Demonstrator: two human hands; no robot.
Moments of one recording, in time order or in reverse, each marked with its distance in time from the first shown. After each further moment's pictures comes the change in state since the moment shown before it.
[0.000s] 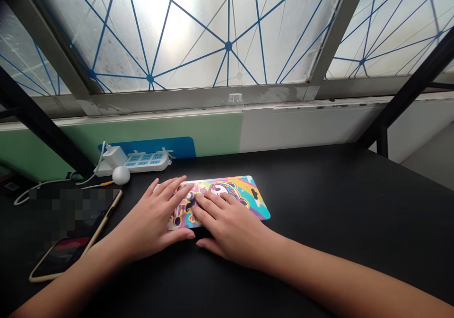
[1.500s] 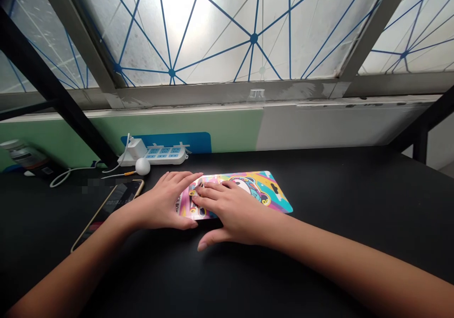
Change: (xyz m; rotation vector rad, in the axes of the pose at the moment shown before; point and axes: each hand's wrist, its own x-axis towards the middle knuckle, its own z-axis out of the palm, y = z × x) left_hand -0.004 -0.044 -0.013 -0.227 -0.207 -0.107; right_hand 0.051 0.005 -0.003 0.270 -0.218 -0.028
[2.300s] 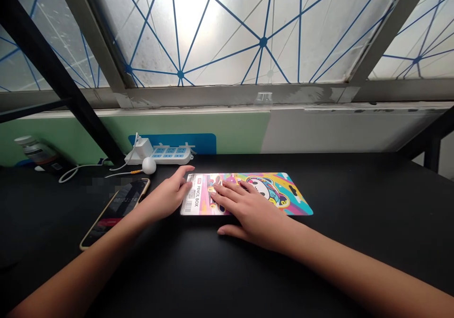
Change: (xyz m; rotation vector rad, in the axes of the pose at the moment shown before) left_hand 0.007 0.001 0.004 -0.354 0.128 -0.399; right_hand -0.024 0.014 0.013 -0.122 0.037 0.094
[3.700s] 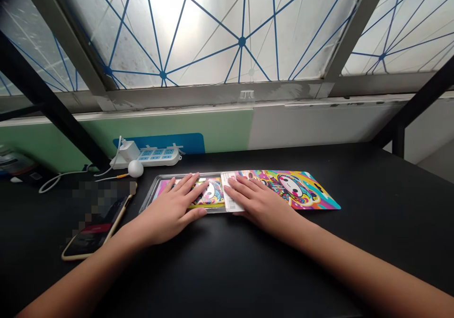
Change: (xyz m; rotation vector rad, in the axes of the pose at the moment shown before) left_hand -0.016 0.029 0.024 0.363 -0.184 0.329; right_hand -0.054 0.041 0.015 -0.174 0.209 0.005
